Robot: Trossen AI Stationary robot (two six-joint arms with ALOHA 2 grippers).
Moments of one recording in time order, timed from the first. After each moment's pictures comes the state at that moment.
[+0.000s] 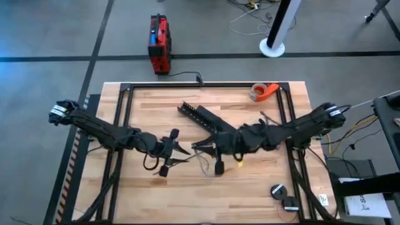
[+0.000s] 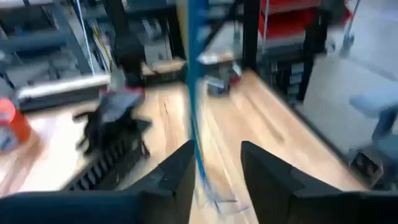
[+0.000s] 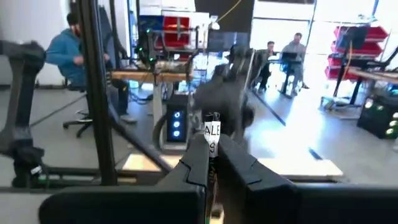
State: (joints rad) left arm -0.33 1.14 0.71 0.04 -0.12 0.03; right arm 0.31 1.61 1.37 0.22 0.28 -0.08
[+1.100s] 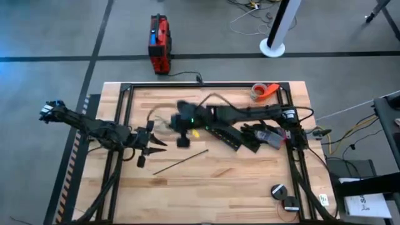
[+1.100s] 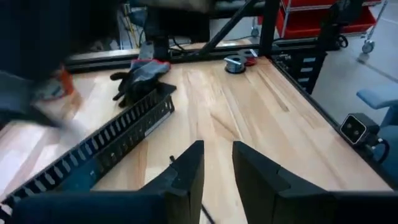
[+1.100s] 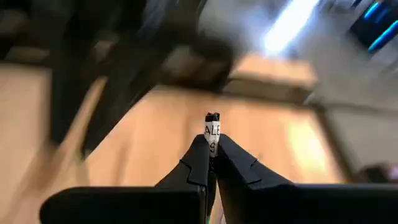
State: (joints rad) left arm -0.36 0.65 0.46 -0.06 -0.23 -0.07; right arm 0.05 2.13 1.90 -0.40 0.07 -0.13
